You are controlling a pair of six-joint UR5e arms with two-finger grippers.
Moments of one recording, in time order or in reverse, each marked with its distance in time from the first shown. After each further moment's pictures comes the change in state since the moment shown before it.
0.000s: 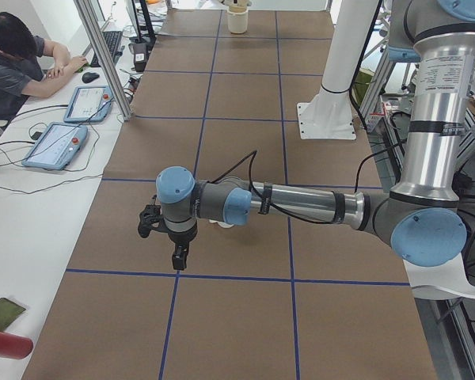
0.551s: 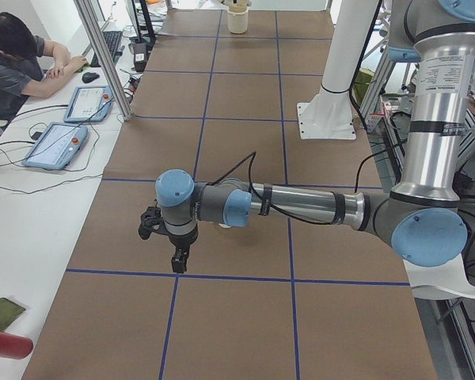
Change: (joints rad) left arm -0.003 0.000 0.006 0.015 0.004 0.057; right arm 0.000 0.004 -0.002 0.000 0.004 0.002
